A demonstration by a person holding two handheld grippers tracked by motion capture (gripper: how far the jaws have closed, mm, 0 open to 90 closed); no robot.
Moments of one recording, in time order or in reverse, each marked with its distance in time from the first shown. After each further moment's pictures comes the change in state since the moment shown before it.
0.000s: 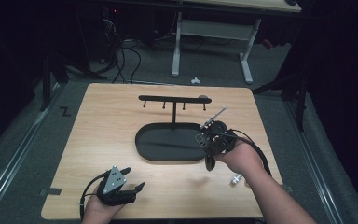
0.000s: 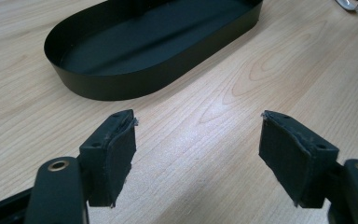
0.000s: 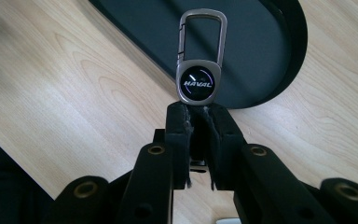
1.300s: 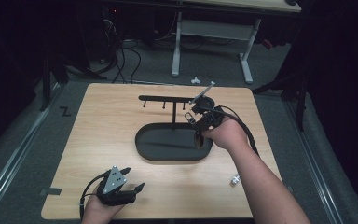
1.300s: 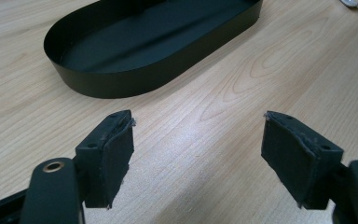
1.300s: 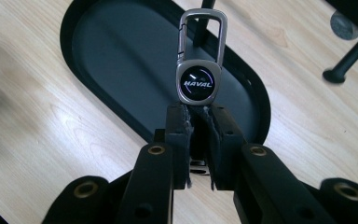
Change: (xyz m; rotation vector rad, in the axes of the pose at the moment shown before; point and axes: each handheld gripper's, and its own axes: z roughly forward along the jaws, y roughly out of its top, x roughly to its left) left arm 0.000 0.000 -0.001 0.011 -0.003 0.001; right arm -0.013 0.067 -0.009 -0.067 -0.034 0.019
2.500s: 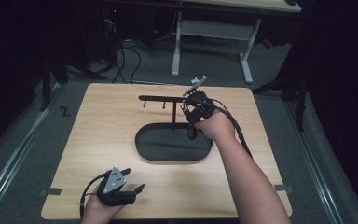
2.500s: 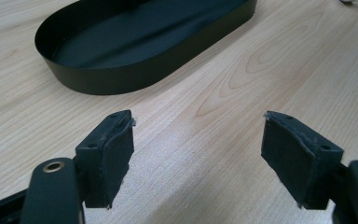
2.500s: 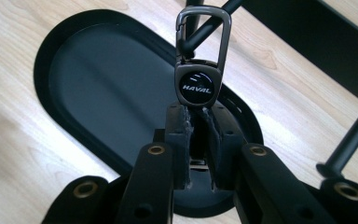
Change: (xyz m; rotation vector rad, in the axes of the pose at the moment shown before) left arm 0.001 -0.002 0.002 0.011 -0.021 0.006; right arm -0.010 0.029 0.029 -0.025 -0.032 0.056
